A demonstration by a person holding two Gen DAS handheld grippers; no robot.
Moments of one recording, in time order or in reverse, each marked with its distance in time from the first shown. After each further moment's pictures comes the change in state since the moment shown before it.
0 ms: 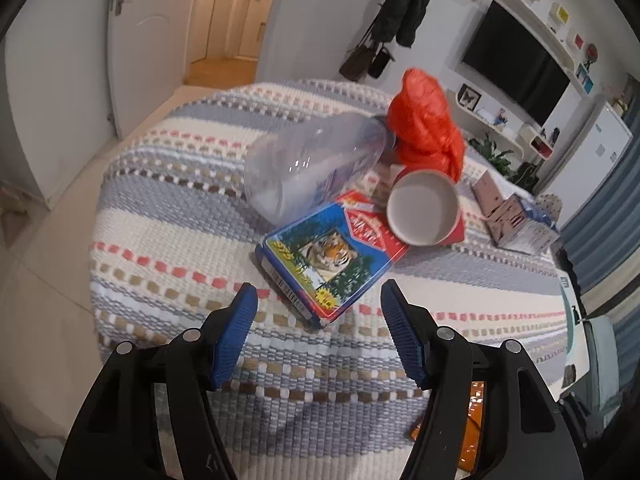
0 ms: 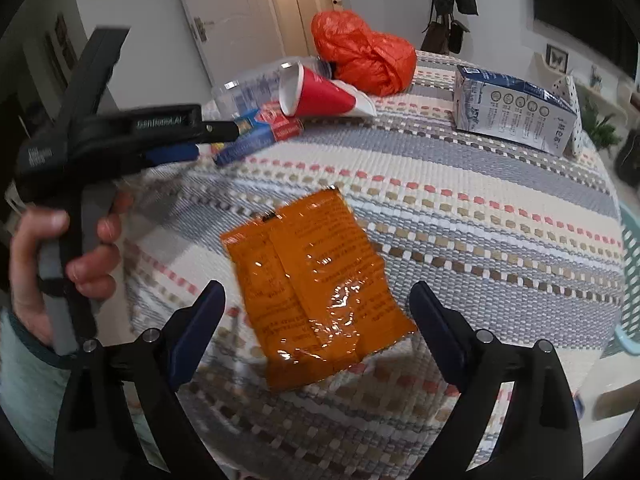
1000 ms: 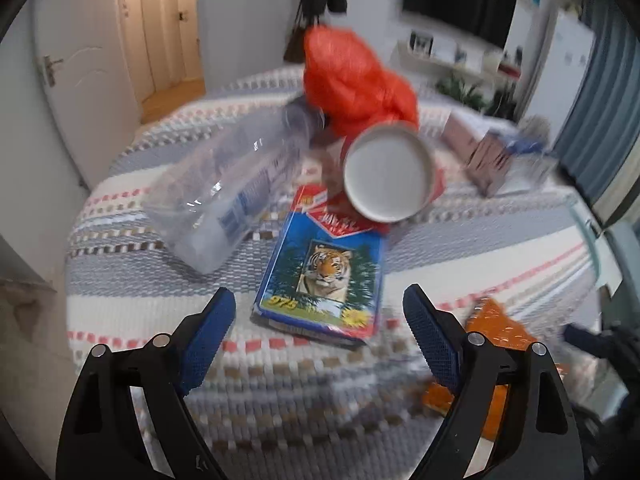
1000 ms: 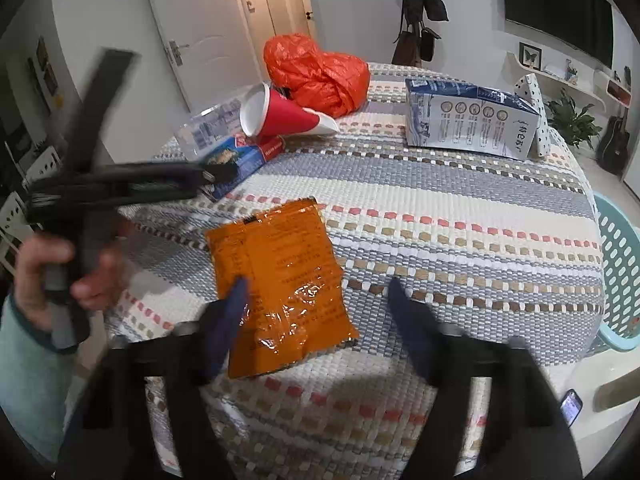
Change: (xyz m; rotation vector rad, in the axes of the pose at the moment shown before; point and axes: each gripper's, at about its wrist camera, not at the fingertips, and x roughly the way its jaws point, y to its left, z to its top) left arm 0.036 -0.050 0.011 0.318 0.070 0.029; right arm -0.014 -0.037 0.007 0.087 -0.080 -0.021
